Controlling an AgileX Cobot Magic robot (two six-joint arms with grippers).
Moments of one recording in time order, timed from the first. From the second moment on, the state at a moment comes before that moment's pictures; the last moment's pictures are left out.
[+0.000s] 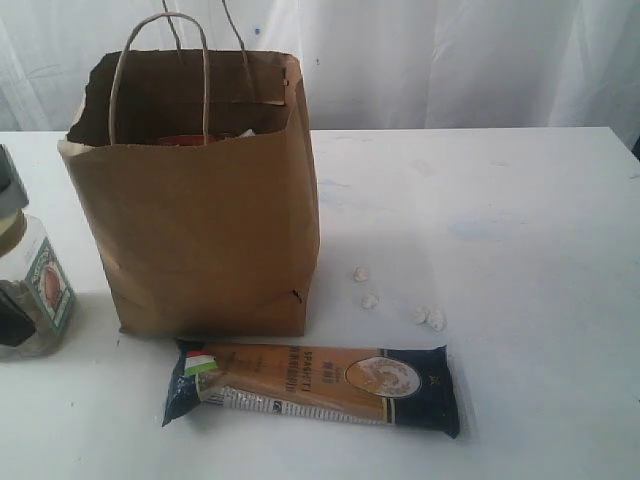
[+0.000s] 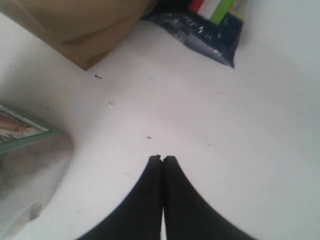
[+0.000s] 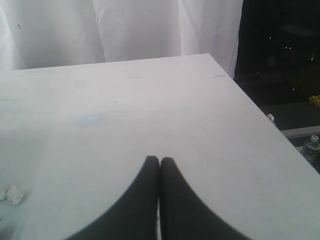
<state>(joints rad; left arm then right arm) -0.03 1.28 -0.84 -0.42 1.04 1.17 -0.08 0.24 0.00 -0.29 0.05 0.37</state>
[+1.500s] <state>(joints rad) 0.44 1.59 -1.00 -0.74 0.38 0.88 -0.08 0.24 0.00 -0.29 0.05 0.38</state>
